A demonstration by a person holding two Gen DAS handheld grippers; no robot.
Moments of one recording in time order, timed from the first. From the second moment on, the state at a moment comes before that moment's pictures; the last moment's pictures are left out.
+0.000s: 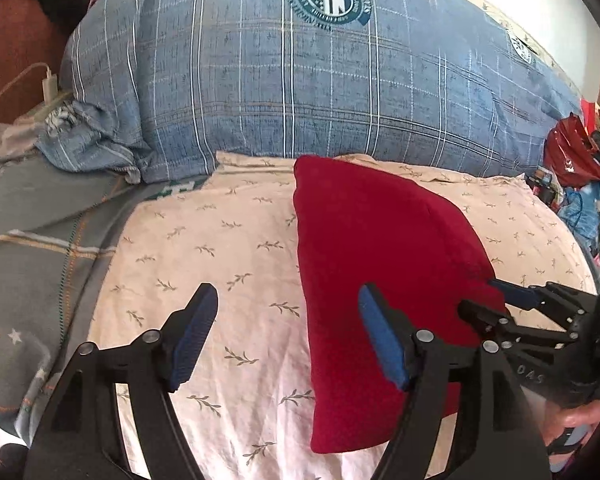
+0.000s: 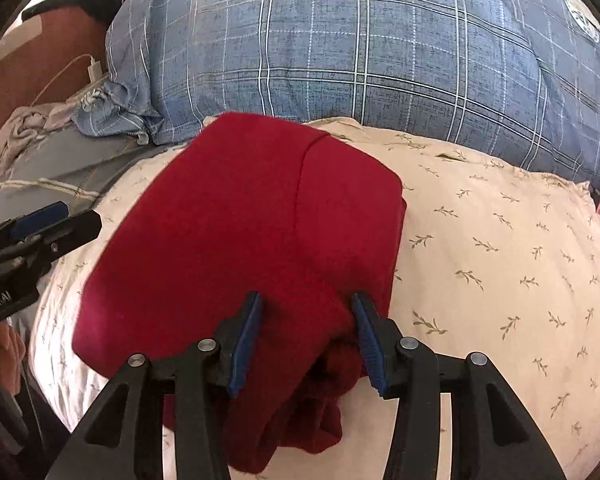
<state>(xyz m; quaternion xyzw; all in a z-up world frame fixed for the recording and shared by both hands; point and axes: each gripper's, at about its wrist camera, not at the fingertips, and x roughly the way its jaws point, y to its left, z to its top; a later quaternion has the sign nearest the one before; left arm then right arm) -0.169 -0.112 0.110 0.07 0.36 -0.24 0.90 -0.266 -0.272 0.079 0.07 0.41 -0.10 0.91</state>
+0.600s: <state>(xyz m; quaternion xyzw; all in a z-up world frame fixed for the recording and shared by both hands) -0.186 -0.091 0.135 0.03 0.32 -0.22 0.92 -0.295 -0.250 0.131 0.10 0.34 -0.12 0.93</state>
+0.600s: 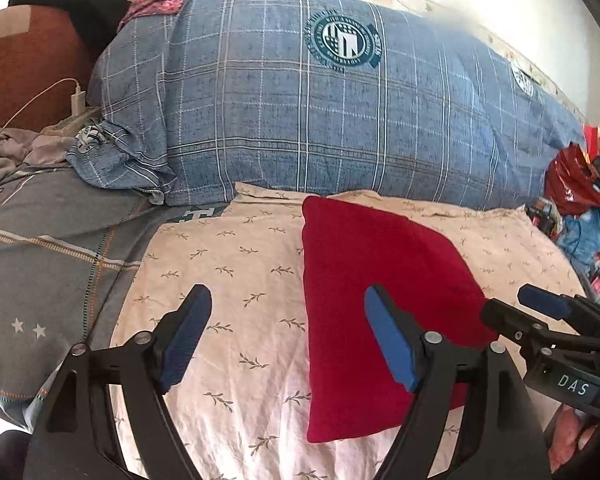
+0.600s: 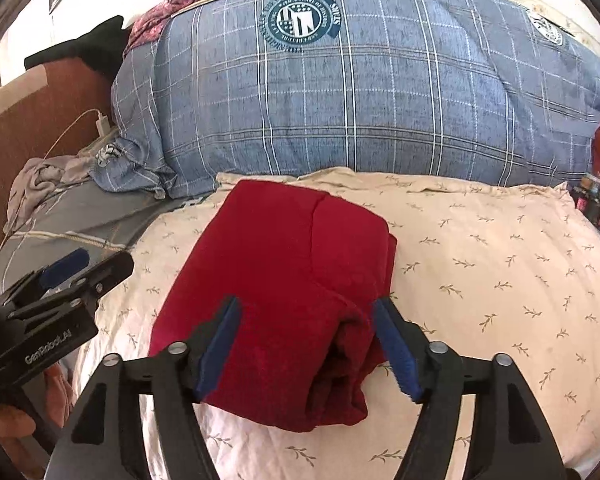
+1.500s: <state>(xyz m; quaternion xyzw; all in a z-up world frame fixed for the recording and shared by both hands) -0.190 -0.087 0.139 0.04 0.30 -0.21 0.93 -0.290 -0.237 0.127 0.10 0.34 -0.13 0.93</state>
